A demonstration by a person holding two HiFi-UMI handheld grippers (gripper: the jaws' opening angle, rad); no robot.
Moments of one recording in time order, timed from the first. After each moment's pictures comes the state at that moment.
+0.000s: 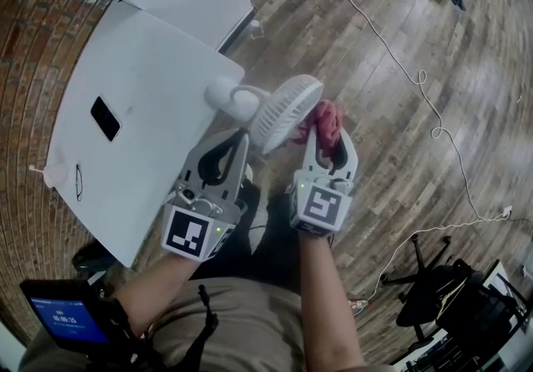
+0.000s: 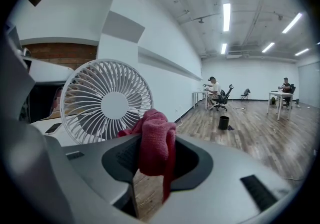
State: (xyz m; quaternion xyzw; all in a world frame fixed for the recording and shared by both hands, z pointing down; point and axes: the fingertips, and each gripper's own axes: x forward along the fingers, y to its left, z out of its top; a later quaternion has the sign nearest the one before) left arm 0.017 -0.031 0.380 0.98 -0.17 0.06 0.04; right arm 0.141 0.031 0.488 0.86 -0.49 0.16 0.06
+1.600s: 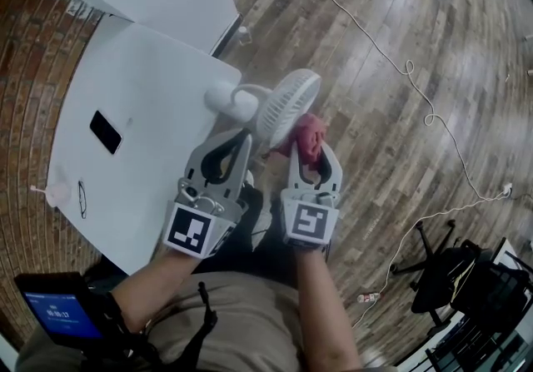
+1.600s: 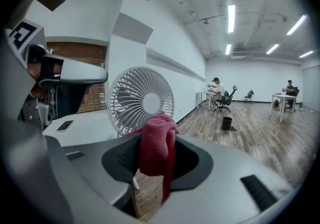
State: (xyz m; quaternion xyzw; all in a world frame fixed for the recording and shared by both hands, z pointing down) left arm 0.004 -0.029 0.379 0.99 -0.11 0.05 0.05; right arm 0.075 0.042 0.484 0.84 -0.50 0.17 0.08
